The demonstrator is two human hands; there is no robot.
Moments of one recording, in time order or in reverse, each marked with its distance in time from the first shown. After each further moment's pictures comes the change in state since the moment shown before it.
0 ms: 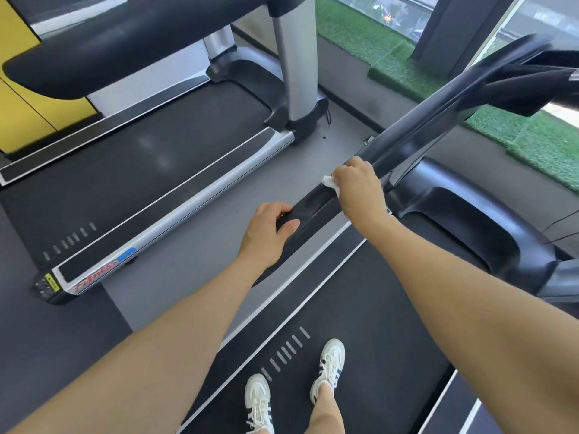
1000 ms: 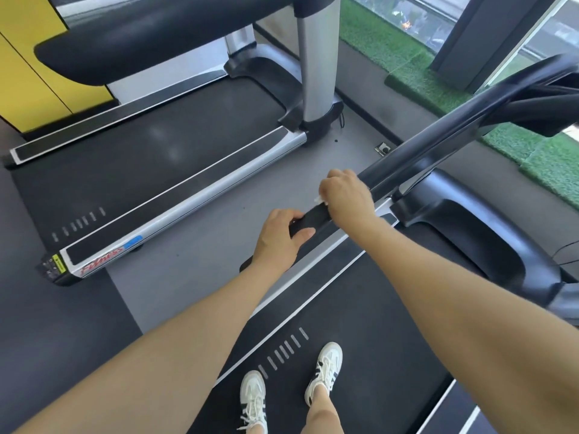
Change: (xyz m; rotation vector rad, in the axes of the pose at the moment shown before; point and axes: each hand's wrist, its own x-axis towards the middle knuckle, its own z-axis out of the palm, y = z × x) left_hand -0.015 0.004 -0.007 -0.070 0.032 -0.087; right_hand 0.005 -0.046 0.000 -0.118 -0.164 -0.191
